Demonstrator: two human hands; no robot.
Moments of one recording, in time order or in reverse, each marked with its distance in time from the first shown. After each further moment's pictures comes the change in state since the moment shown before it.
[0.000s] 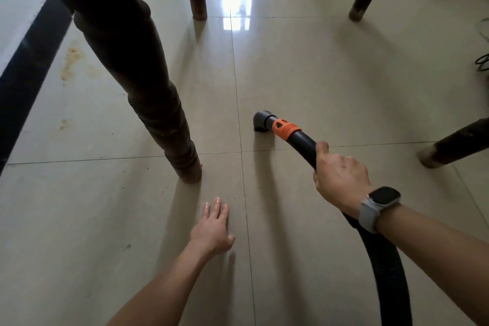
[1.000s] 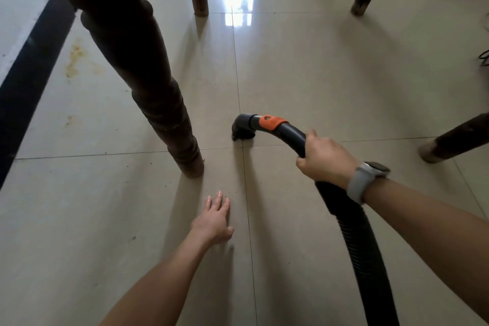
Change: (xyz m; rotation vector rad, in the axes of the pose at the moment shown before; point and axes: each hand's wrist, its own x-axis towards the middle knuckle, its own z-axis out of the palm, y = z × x) left_hand 0.008 -0.005 0.000 0.003 -0.021 0.009; right_hand 0.013 -0.020 -0.024 0.209 -0.196 0.017
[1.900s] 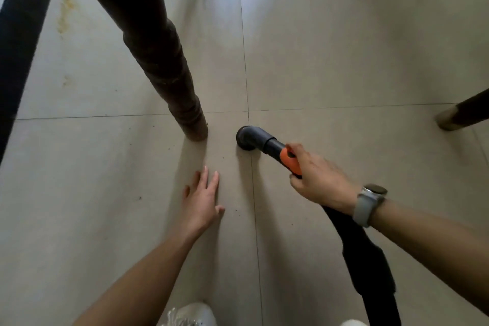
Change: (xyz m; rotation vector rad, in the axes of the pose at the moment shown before) left_hand -0.032 -0.025 0.039 -0.087 0.246 -0.096; right_hand -0.039 0.016 0.087 0.054 -0.091 -0.239
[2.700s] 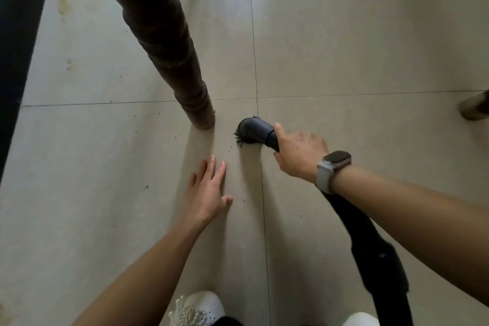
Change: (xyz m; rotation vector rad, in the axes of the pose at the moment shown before) left_hand 0.000 -0.005 0.004 -0.060 0.026 -0.003; right_hand 0.046 -0.039 0.013 -0.295 -0.030 0.049
